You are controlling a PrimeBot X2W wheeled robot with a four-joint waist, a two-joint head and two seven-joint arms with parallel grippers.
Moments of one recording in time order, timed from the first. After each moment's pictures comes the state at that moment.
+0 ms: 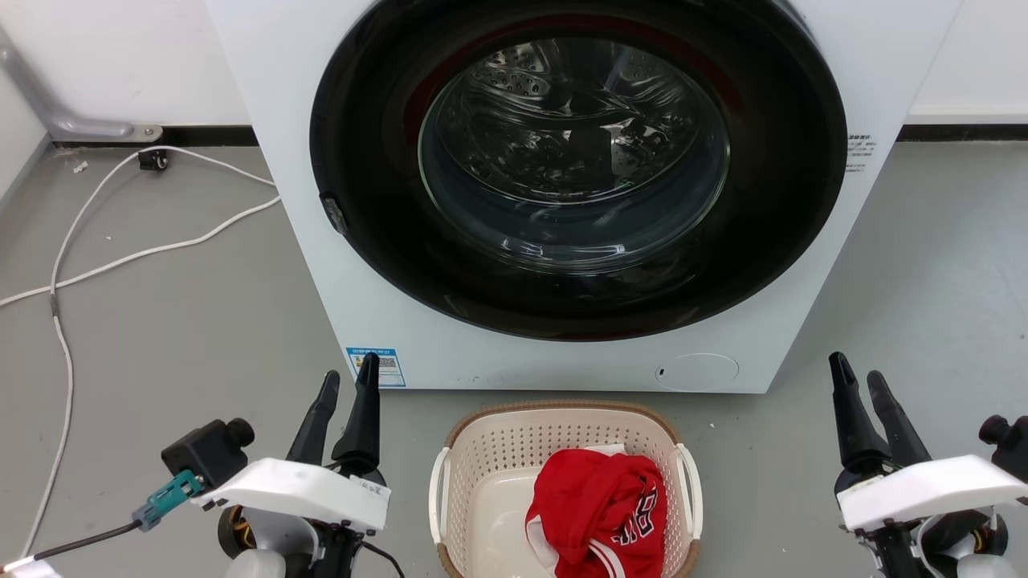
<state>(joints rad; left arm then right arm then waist) -0.10 0.05 -0.09 0.17 -0.79 -0.11 -0.09 -0.05 -0.05 -0.07 0.11 0.71 0.13 -0.01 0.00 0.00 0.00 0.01</state>
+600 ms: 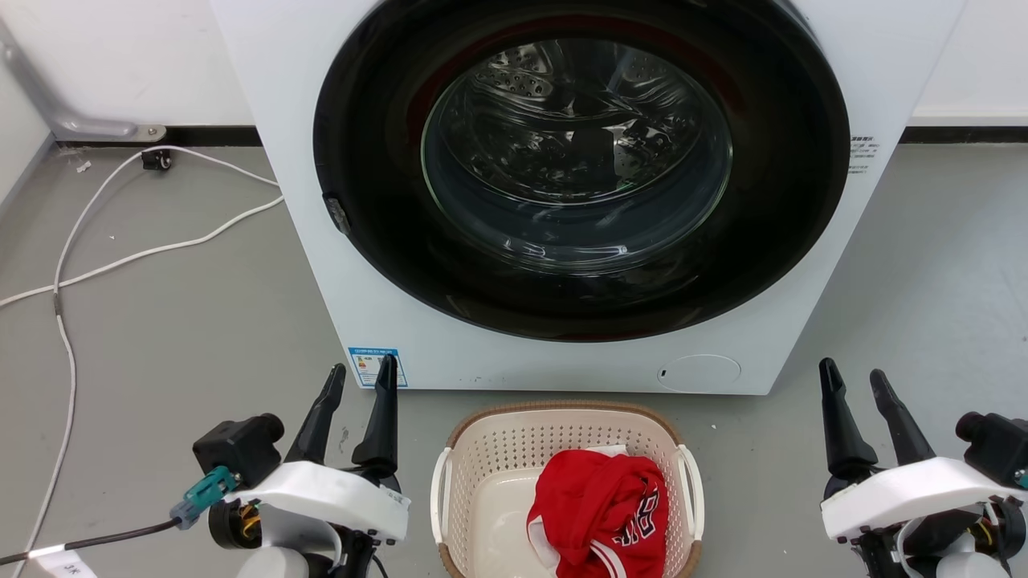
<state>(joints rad) -0.10 0.07 -0.13 0.17 -0.56 -0.10 -0.14 -0.05 -0.05 -0.06 0.13 0.47 0.13 -0.05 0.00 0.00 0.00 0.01</state>
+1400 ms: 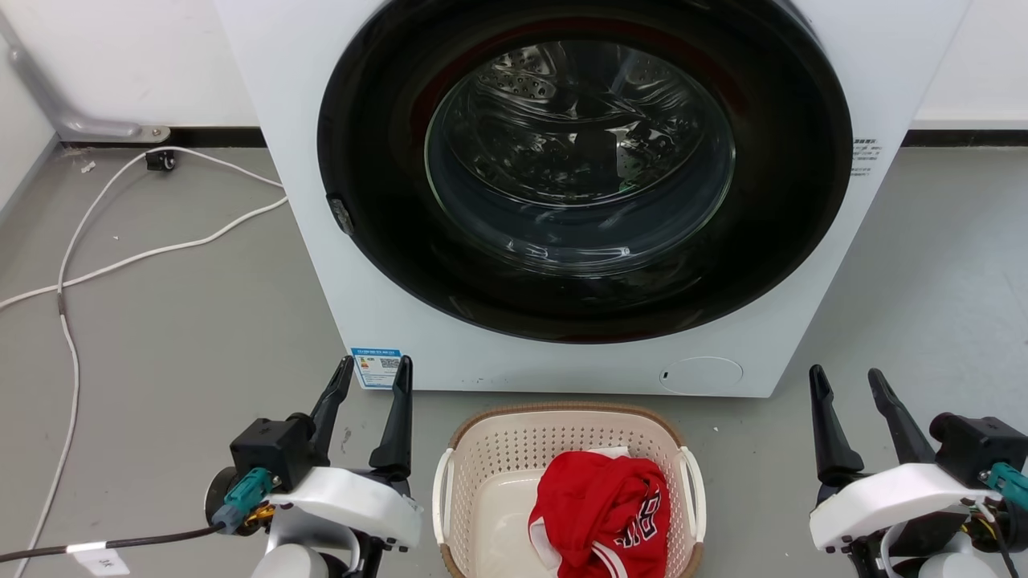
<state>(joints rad) -0.11 0.08 -0.17 0.18 -0.34 -0.08 -0.20 -0.05 -0.05 -0.06 0.15 0.25 0.13 -0.09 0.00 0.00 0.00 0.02</state>
